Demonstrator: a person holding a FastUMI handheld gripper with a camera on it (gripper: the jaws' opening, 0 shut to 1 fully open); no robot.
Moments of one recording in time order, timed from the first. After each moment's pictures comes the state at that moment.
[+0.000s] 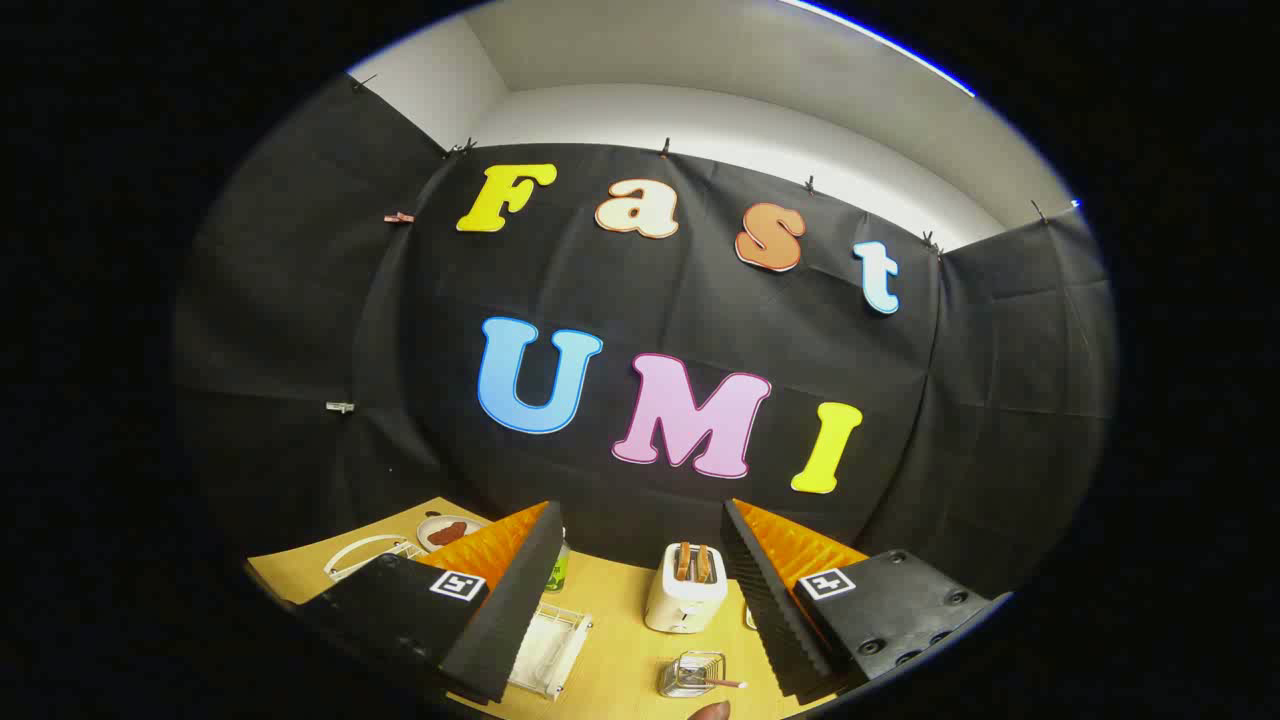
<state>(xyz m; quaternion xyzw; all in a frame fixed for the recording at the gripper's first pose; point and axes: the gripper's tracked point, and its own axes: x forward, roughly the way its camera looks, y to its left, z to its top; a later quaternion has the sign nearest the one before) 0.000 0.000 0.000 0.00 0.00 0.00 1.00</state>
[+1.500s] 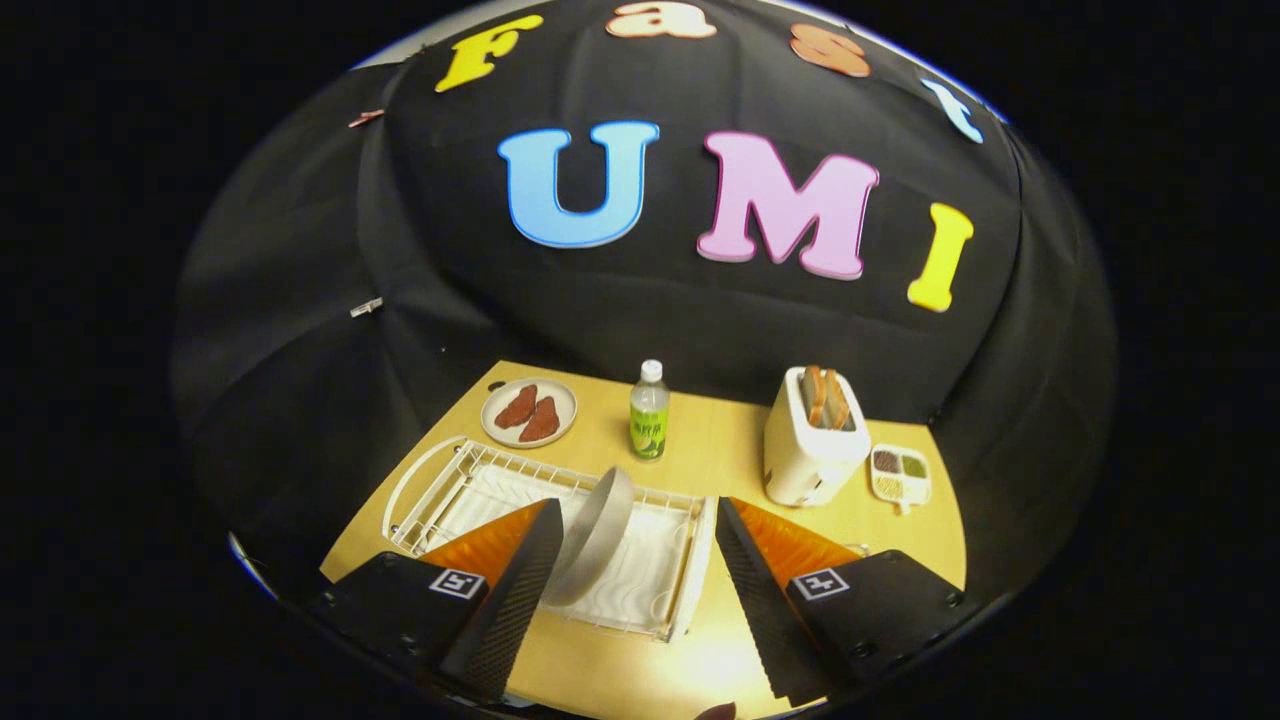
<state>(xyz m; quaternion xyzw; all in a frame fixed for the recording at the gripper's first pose) 0.079 0.128 -0.177 0.11 0.34 0.08 0.93</state>
